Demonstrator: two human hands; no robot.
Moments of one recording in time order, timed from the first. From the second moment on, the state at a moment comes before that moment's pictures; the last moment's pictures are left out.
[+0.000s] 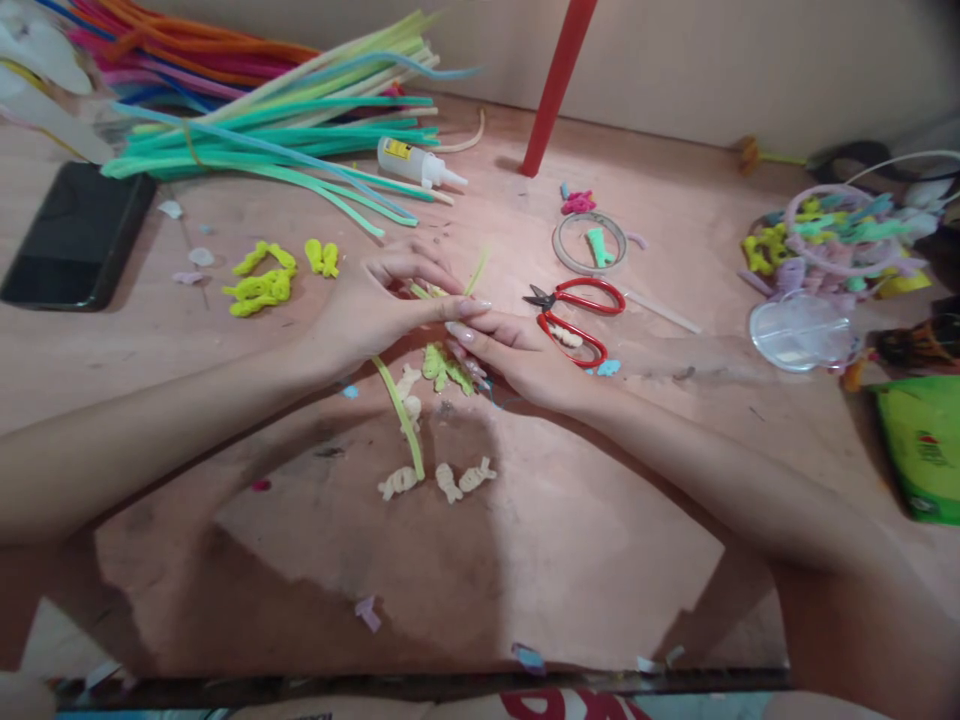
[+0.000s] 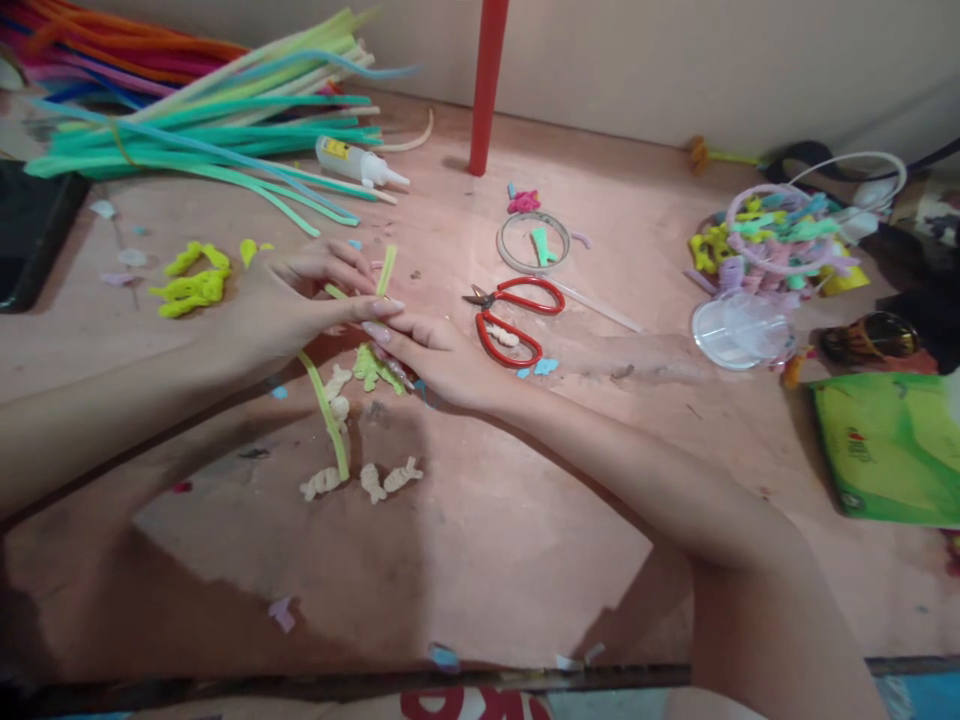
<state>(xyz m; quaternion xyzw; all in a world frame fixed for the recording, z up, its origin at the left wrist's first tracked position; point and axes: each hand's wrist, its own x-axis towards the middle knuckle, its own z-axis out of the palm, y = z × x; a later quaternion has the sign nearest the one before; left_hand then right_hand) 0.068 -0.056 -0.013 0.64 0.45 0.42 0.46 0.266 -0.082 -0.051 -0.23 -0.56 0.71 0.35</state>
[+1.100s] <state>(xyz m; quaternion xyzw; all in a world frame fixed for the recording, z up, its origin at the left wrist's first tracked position) 0.054 -0.062 -0.013 0.73 0.42 0.37 0.39 0.272 -0.084 -0.044 -0.27 -0.52 0.72 0.37</state>
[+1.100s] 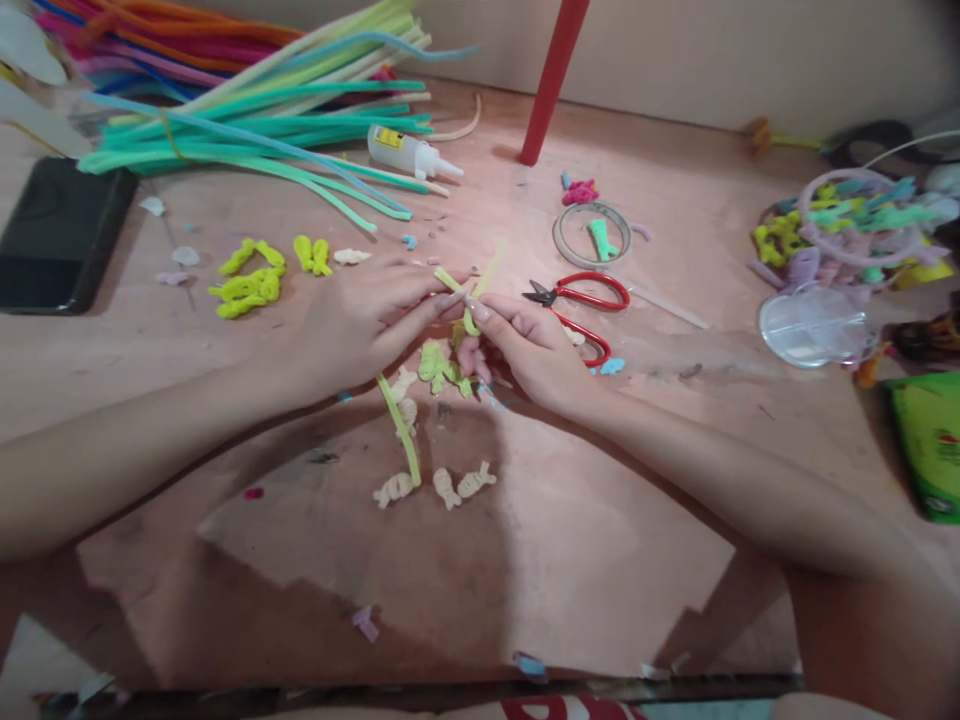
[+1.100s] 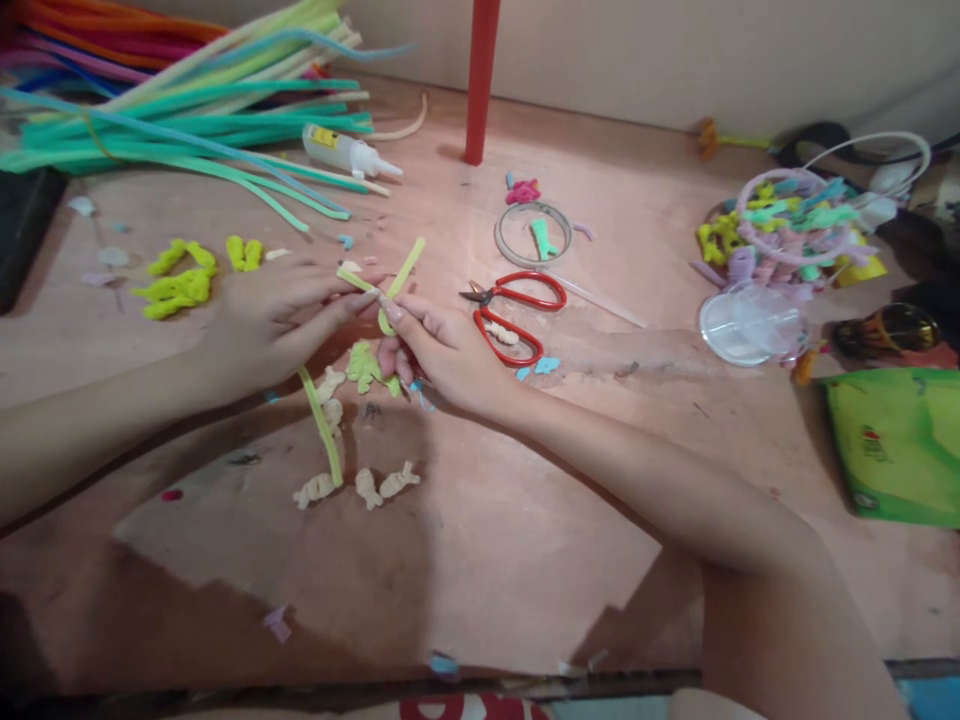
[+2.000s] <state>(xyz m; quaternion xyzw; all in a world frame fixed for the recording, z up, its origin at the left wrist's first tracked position) 0.068 -0.075 -0.011 0.63 0.40 0.30 0.59 0.276 -0.086 -0.044 -0.22 -0.56 0.72 0.34</state>
